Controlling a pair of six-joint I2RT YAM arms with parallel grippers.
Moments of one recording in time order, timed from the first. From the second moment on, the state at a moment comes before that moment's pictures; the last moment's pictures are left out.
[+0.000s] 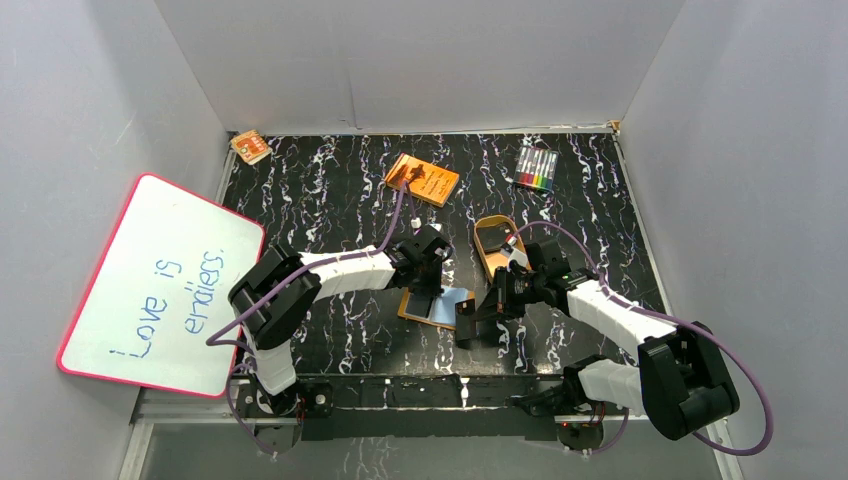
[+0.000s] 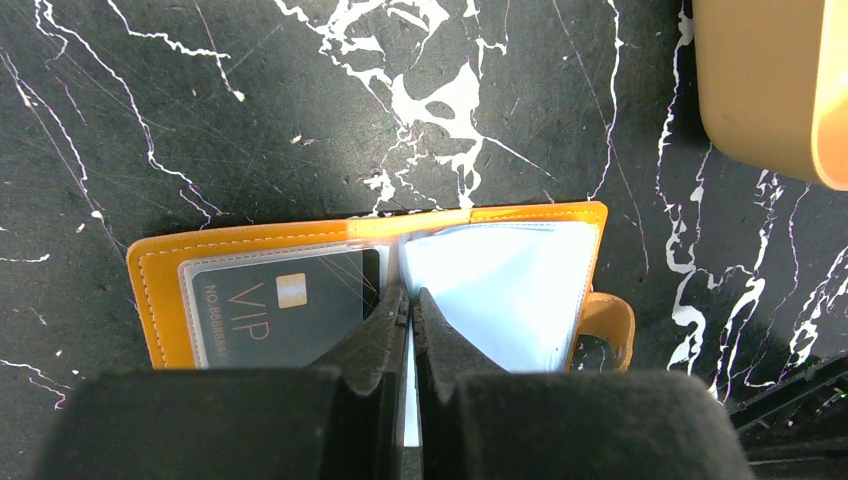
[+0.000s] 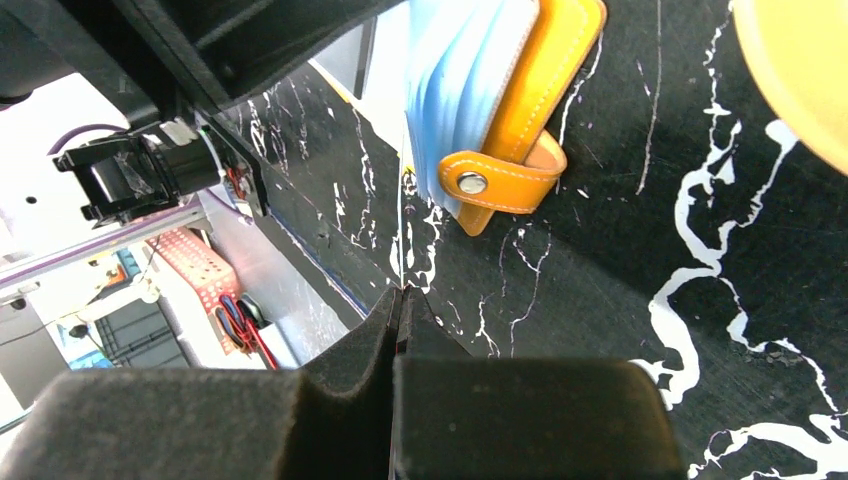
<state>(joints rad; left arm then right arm) -0.90 1.81 1.07 -0.30 -0.04 -0.74 0.42 1.17 0.51 -0.32 -0.72 0.61</state>
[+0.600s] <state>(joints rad) -0.90 1.80 1.06 -0.29 -0.04 -0.74 0.42 1.16 0.49 -0.32 -0.69 0.63</state>
